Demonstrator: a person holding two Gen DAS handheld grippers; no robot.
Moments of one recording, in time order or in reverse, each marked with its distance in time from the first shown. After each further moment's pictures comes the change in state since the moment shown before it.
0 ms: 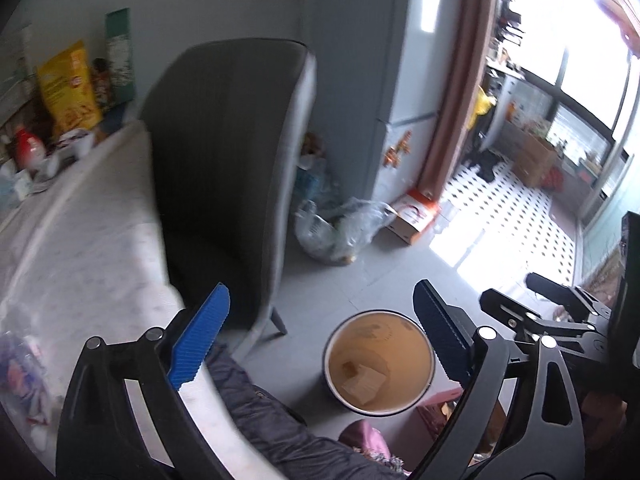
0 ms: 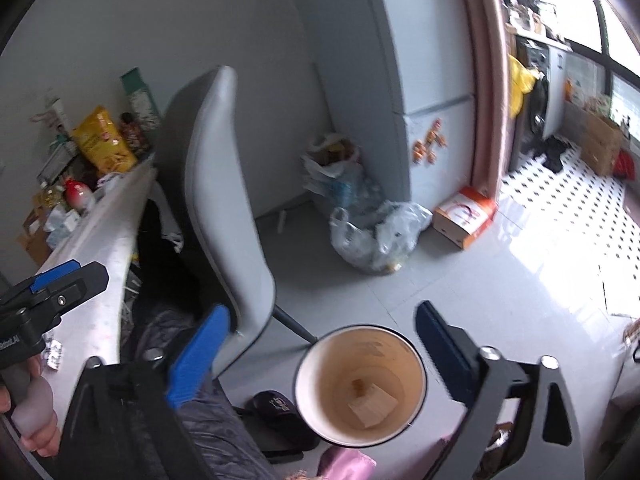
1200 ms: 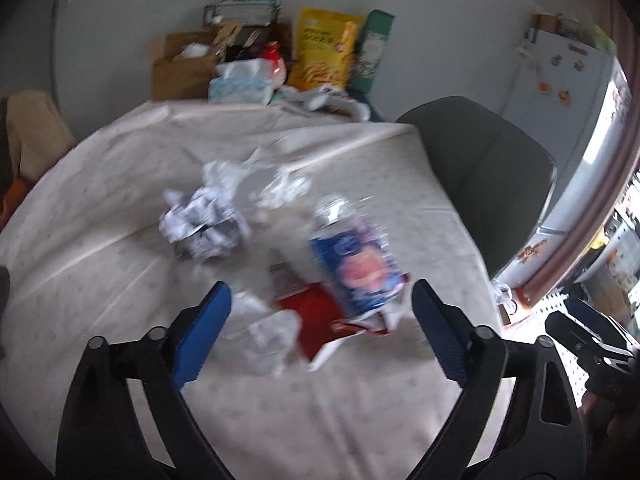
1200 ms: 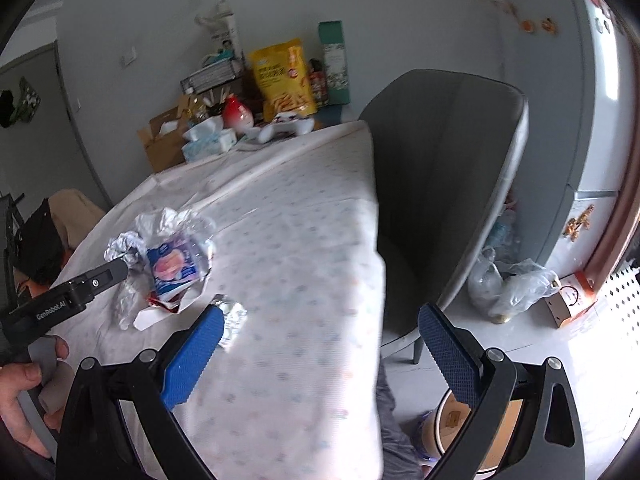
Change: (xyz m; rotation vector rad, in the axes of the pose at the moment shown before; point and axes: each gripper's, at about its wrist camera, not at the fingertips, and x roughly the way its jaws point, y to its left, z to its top) left arm -0.141 0.257 -0.146 -0.518 -0.127 0.347; right arm -0.023 0.273 -0.050 -0.404 0.044 0.326
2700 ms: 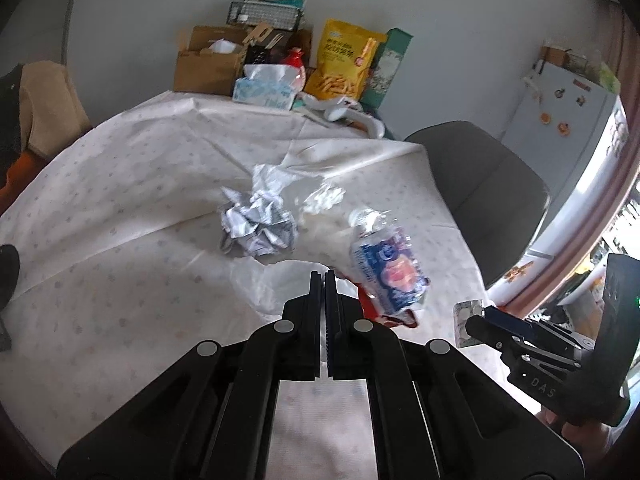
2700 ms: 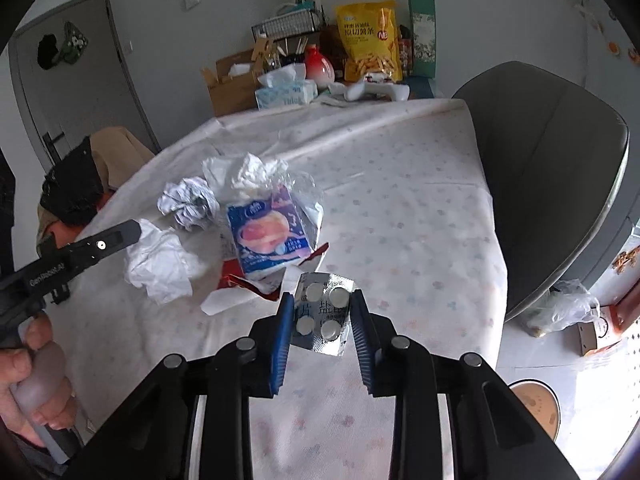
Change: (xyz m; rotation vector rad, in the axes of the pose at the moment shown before) left arm -0.031 0.043 0.006 -0.070 -0.033 -0.065; right arm 0.039 0.086 0.000 -0.159 0.124 0.158
